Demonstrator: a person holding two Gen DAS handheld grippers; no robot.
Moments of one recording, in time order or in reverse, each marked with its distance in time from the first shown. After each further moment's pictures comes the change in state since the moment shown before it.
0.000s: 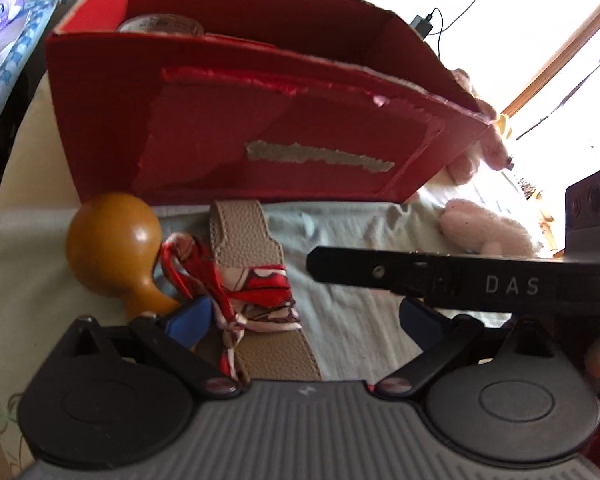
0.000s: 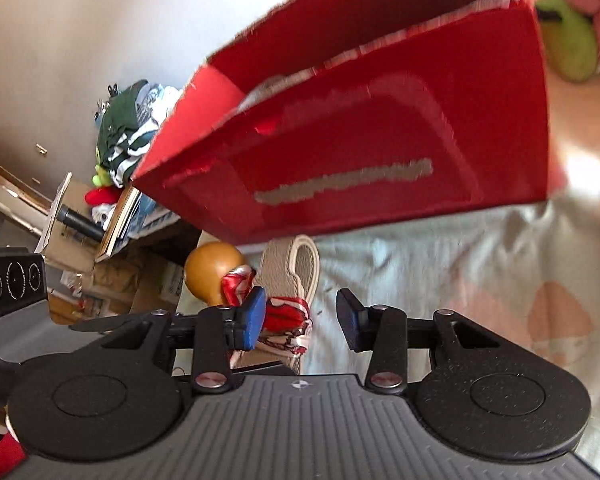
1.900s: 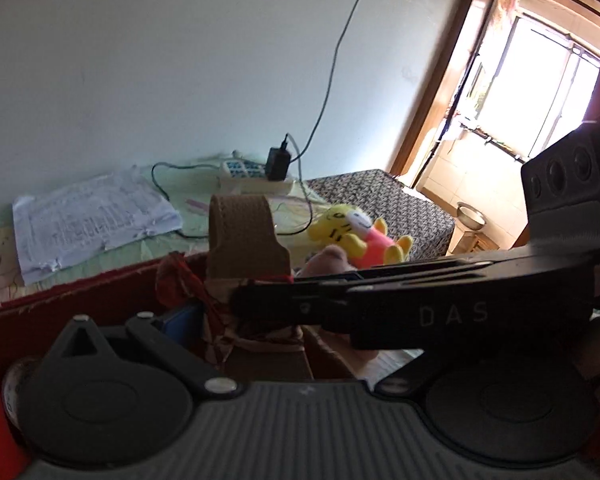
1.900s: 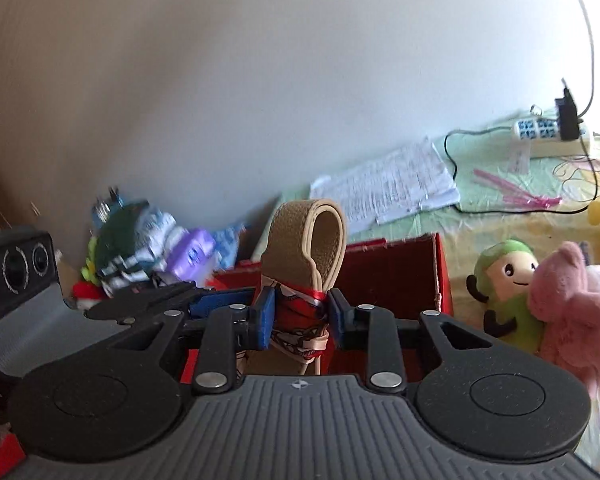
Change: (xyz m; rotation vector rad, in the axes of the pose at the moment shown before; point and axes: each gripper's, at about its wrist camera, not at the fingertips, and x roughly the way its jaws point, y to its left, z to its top) left arm -0.008 -0.079 0.174 0.366 -0.256 -0.226; right arm -0.076 0.018 0.147 -0.160 -0.292 -0.107
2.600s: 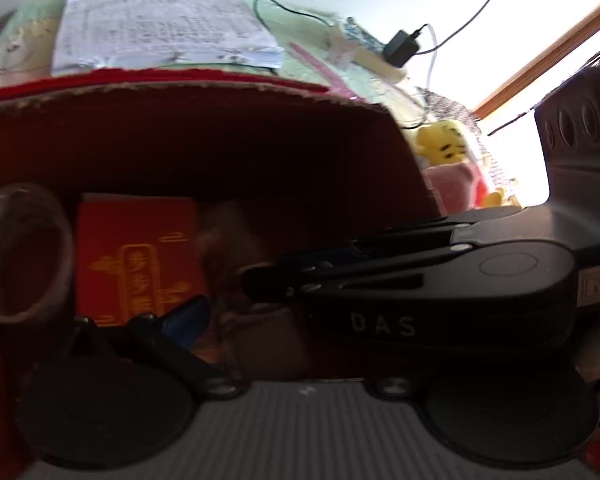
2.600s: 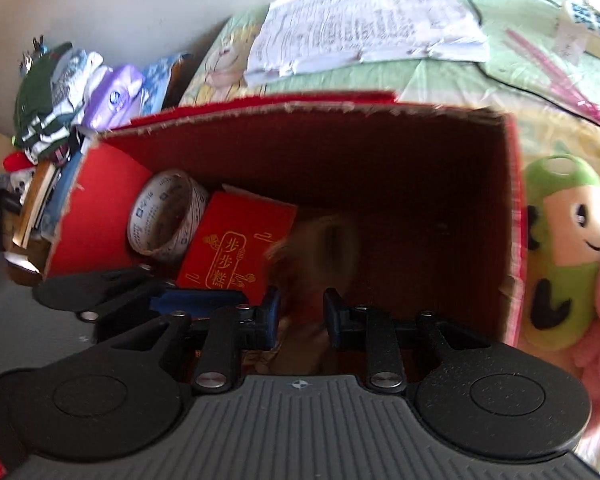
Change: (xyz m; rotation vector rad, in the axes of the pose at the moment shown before) left arm 0.060 0.080 -0.035 -0.370 0.352 0.097; right arm 0.129 -0.011 -0.003 -0.057 0.542 -0.119
